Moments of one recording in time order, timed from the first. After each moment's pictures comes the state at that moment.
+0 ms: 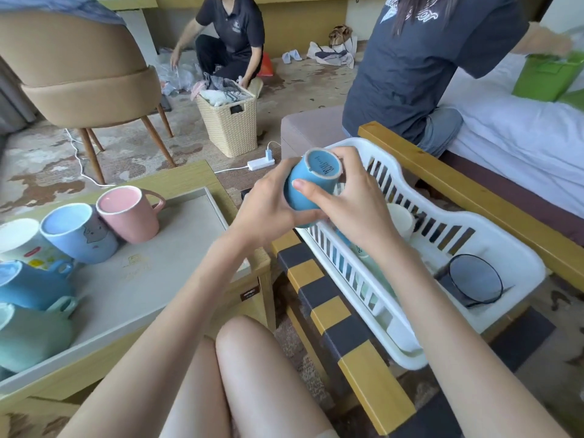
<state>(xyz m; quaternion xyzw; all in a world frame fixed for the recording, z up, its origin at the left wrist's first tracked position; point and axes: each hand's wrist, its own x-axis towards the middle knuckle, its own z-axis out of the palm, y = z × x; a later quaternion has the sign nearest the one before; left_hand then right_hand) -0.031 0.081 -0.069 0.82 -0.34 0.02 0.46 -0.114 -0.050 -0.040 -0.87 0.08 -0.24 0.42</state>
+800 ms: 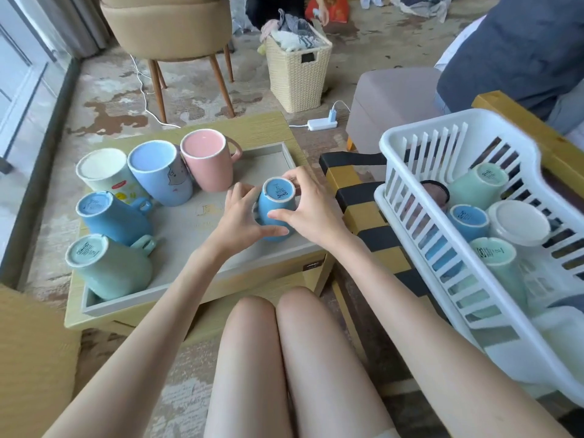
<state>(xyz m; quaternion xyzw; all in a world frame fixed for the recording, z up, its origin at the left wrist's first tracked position) 0.021 0.257 -0.195 0.91 -0.15 -0.01 0.38 -0.003 0.094 -0.162 -0.91 -0.07 -0.08 0.39</state>
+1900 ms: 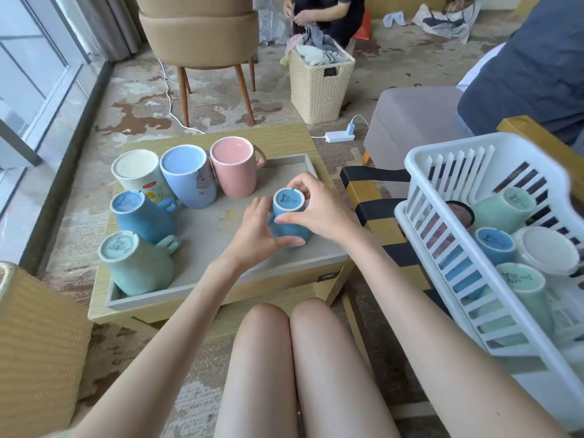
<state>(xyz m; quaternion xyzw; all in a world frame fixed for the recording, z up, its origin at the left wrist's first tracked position) 0.014 0.270 -0.202 0.89 -0.12 -0.01 0.45 0.024 0.110 -0.151 -0.92 -0.09 0.01 0.38</state>
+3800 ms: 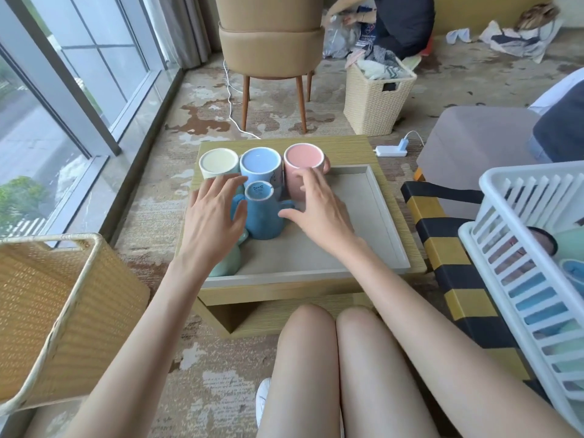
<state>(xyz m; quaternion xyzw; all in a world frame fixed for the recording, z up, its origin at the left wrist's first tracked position) -0.028 0.416 -0.139 0.97 -0.03 0.20 0.16 0.016 0.221 -0.143 -0.93 -0.19 -0.09 0.31</state>
